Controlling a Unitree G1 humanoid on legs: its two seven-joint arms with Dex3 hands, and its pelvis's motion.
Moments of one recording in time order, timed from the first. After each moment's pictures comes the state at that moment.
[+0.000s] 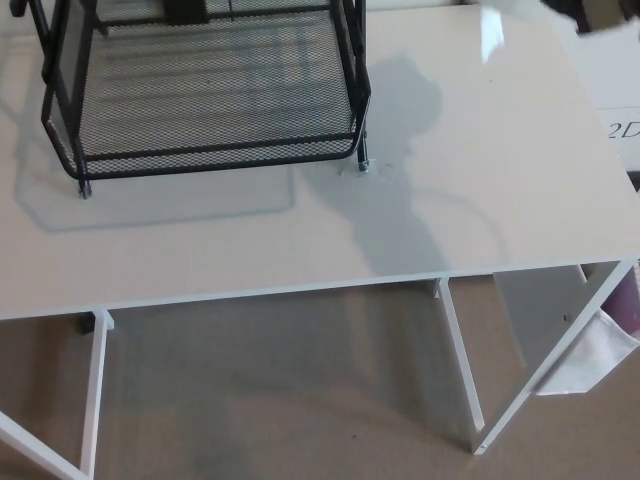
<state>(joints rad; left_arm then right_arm) -0.14 0.70 0.20 1.15 -0.06 0.08 -0.26 -0.98 -0.55 0.31 0.37 -0.79 0.05 -0.03</state>
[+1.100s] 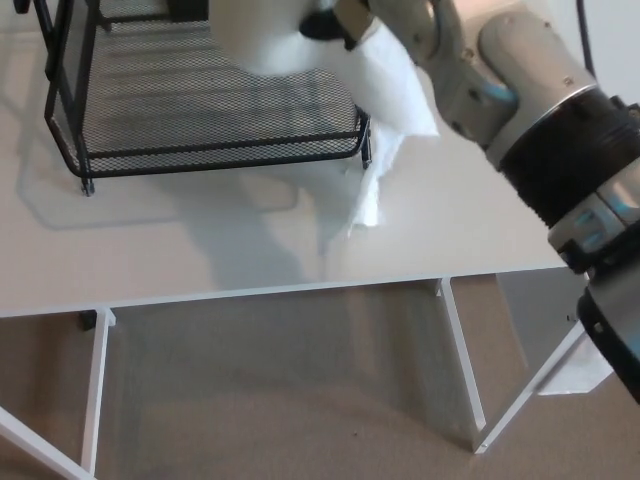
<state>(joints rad) -0.16 0.67 0.19 1.12 -0.06 0.08 -0.26 -1.30 -0.15 0.61 0.83 -0.81 0.15 0.16</state>
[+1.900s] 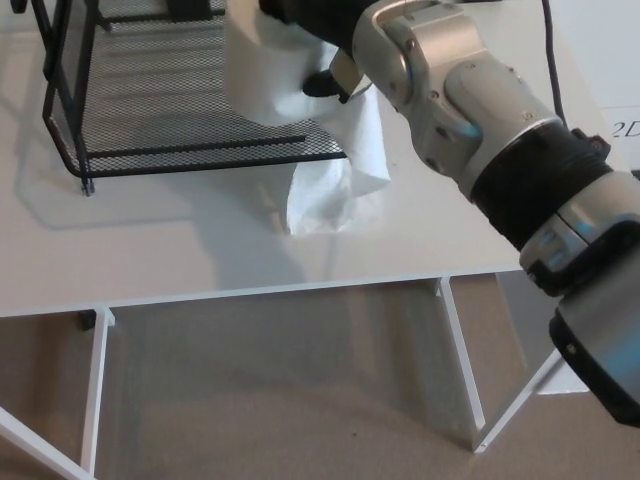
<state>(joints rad) -0.12 0.67 0.10 1.05 -0.02 0.08 -0.26 -1.31 -0.10 0.63 0.93 -0.81 0.17 0.20</state>
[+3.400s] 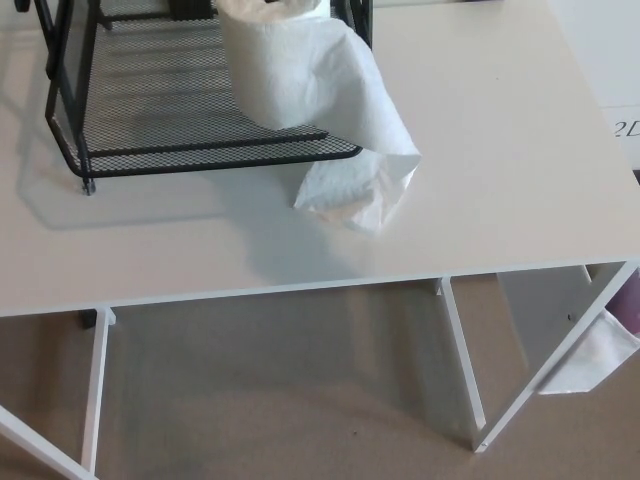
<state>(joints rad) -0.10 0.67 0.10 1.08 0.00 0.08 -0.26 -1.53 -0.60 0.20 0.59 -0.58 0.16 0.76</state>
